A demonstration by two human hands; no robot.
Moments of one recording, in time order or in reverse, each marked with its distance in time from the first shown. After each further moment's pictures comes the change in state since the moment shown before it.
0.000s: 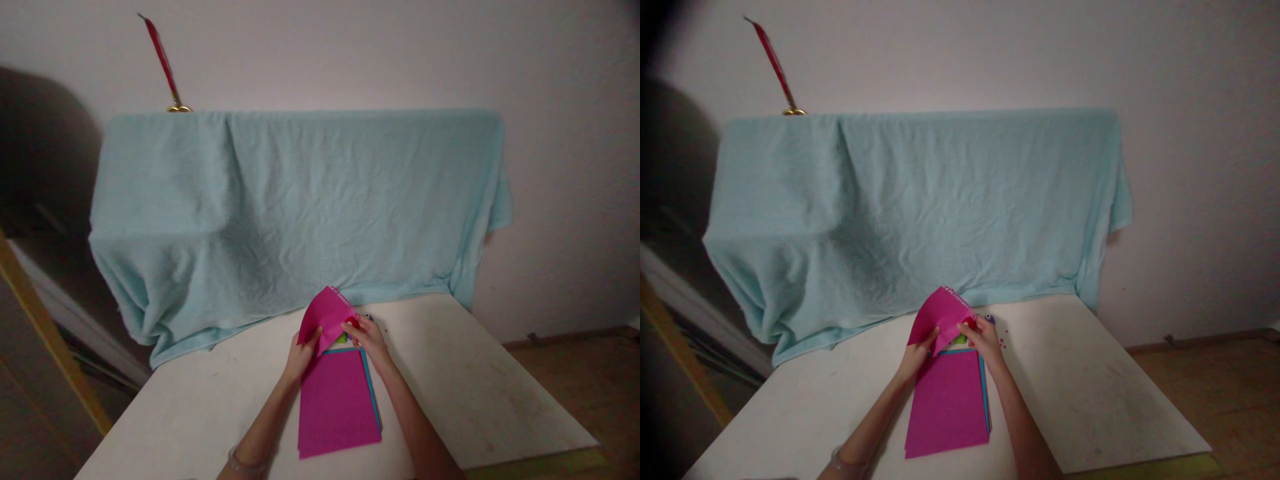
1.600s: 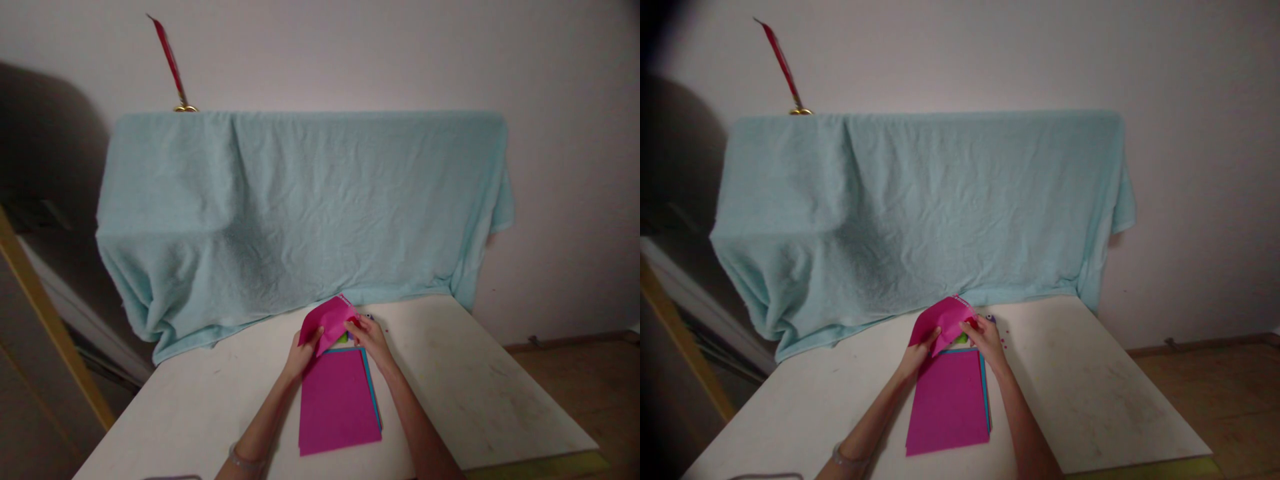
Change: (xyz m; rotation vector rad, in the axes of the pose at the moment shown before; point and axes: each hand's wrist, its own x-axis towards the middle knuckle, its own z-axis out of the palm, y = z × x) left_hand -0.002 0.006 -0.003 0.038 -0.010 -0.036; right_hand -0.005 -0.006 -0.003 -0.063 -0.042 -0.073
